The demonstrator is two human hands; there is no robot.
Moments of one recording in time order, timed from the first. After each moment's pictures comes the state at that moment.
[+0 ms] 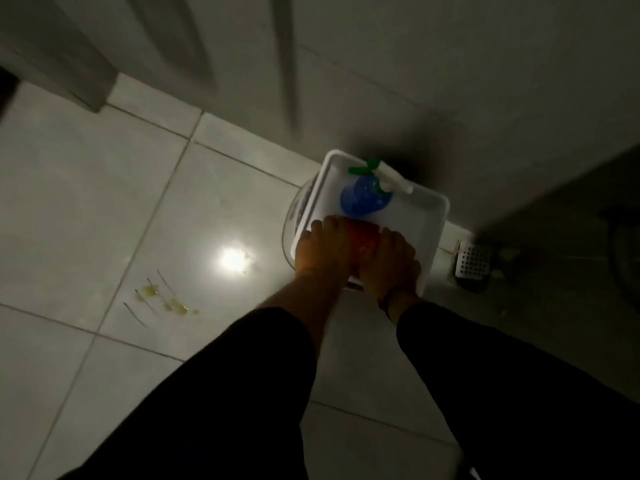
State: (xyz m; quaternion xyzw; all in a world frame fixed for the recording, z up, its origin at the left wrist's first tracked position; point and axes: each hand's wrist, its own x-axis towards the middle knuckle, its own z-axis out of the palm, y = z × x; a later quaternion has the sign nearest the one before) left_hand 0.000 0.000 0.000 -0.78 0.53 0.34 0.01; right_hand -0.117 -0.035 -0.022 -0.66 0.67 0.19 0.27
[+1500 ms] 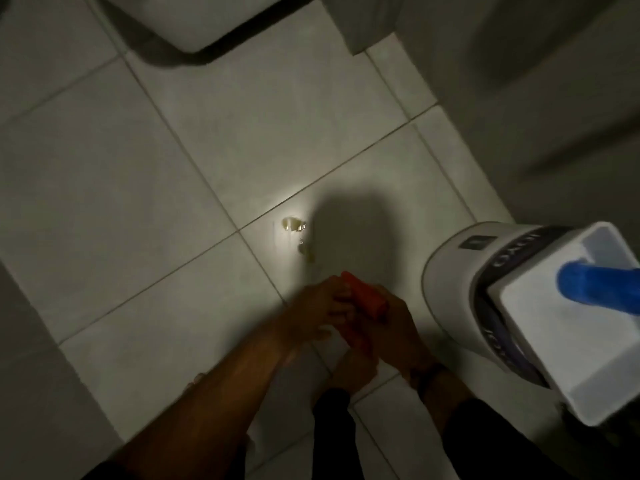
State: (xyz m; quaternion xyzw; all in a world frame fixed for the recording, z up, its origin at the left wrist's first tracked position) left_hand 0.173 0.304 0.000 -0.60 -0.30 0.62 -0.40; right_hand 0.054 0.192 -0.048 -0.62 0.42 0.19 0.63
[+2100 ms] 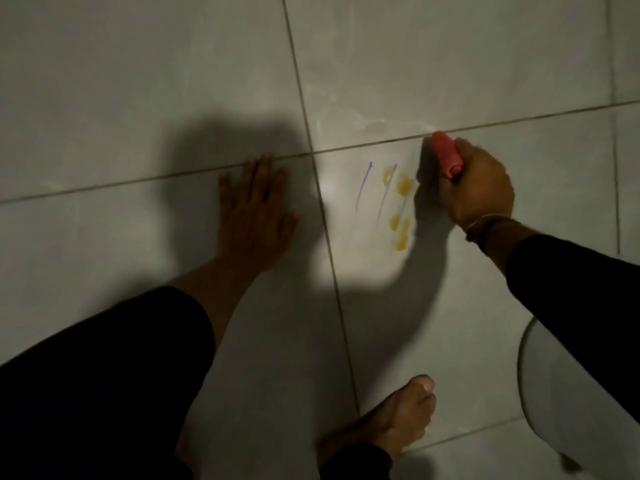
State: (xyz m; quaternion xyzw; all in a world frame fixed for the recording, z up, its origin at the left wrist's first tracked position) left_hand 0.207 0.559 -0.379 -0.97 0.11 0.18 -0.08; right_hand 0.256 0.221 -0.317 -0.97 0.15 0.14 0.11
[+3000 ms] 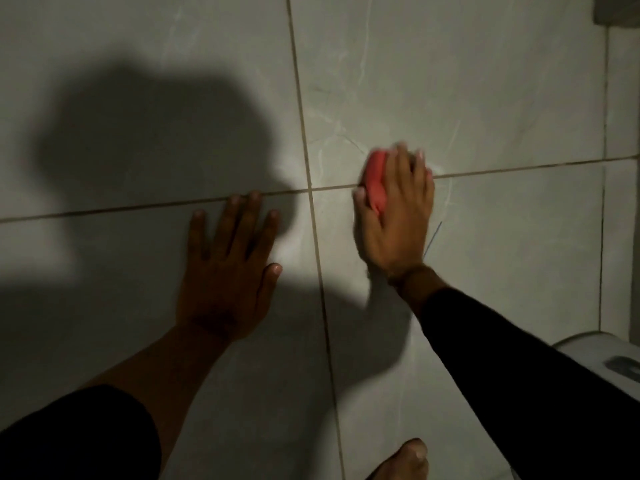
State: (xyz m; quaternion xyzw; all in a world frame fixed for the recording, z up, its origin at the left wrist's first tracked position) left_hand 0.198 0.571 -0.432 -0.98 0.16 0.05 -0.06; right_hand 0.279 0.312 -0.408 -1.00 0.03 0.03 0.09
